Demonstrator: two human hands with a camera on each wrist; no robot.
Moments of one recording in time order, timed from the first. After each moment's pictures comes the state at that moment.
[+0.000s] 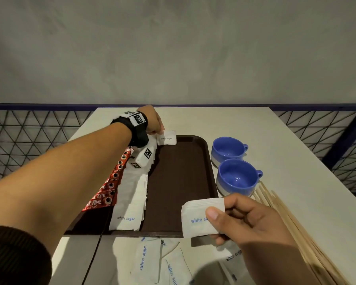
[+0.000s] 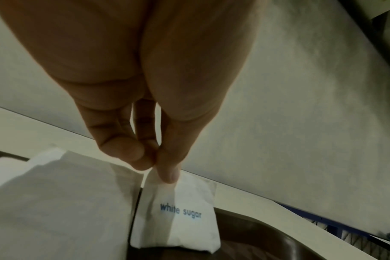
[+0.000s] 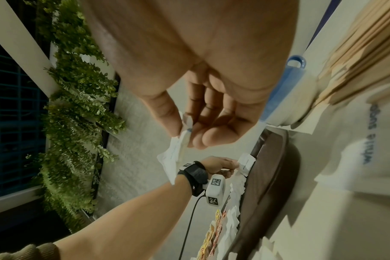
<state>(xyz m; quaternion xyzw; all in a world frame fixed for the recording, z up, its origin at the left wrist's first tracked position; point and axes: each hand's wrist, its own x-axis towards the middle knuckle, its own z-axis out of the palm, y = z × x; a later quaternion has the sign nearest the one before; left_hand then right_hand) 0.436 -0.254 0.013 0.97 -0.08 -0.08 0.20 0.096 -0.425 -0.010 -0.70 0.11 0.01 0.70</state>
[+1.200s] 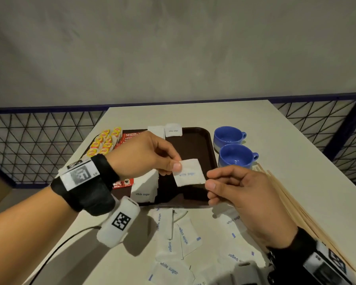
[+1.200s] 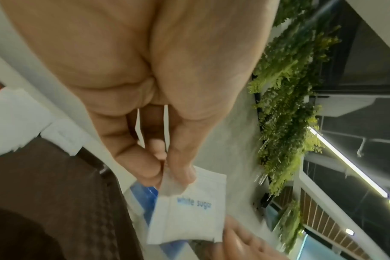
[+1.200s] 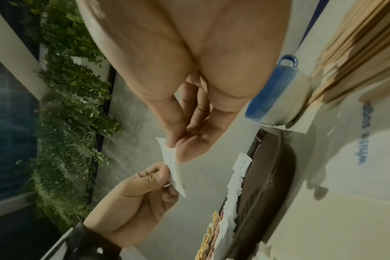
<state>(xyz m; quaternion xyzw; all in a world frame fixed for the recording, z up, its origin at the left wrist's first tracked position) 0.205 -0.200 0.053 0.84 -0.27 -0.18 0.42 0.086 -0.422 -0.007 -0.67 0.06 -0.05 0.74</state>
